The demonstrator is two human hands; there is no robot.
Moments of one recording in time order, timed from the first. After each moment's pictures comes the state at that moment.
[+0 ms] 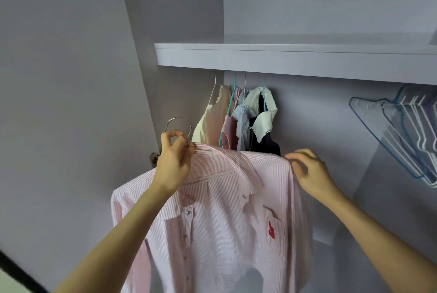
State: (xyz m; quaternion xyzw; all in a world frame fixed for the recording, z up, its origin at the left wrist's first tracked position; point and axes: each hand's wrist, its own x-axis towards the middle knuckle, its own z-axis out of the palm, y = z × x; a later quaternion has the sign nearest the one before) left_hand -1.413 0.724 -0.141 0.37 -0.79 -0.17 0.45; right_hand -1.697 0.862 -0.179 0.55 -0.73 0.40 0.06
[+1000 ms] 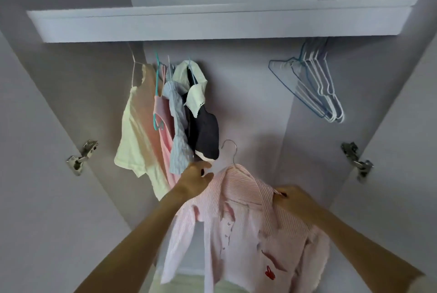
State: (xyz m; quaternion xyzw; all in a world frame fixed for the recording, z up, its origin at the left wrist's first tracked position) left_hand -1.532 0.768 -0.238 0.28 -0.89 -0.36 0.09; right_hand -1.693 0.993 -0.278 0.39 -0.87 0.24 -0.18
